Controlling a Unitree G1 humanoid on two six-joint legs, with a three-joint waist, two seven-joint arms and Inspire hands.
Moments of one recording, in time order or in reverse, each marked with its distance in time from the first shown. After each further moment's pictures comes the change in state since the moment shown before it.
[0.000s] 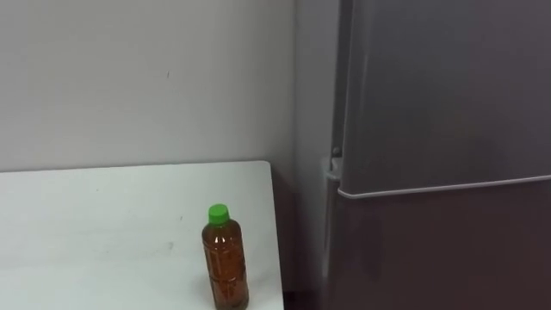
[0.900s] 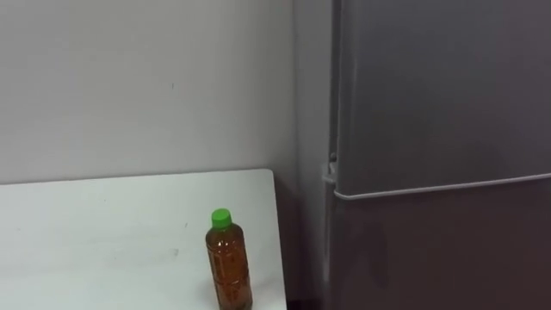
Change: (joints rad) left arm -0.006 0.002 0.080 -0.753 -0.245 -0.142 0.364; right arm 0.049 0.008 -0.035 -0.074 -0.016 -0.023 -0.044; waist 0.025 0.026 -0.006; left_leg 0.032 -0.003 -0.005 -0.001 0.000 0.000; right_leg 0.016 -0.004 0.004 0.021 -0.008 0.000
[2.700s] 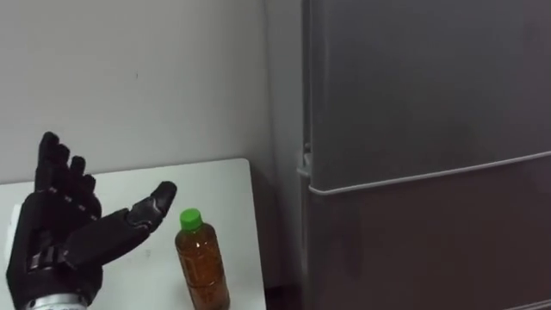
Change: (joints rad) left arm -0.244 -0.004 -0.205 -0.516 0.095 0.105 -0.395; right arm -0.108 0.016 0.048 0.046 -0.077 0.013 0.057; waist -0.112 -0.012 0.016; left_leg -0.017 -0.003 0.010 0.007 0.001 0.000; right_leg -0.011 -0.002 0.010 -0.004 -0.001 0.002
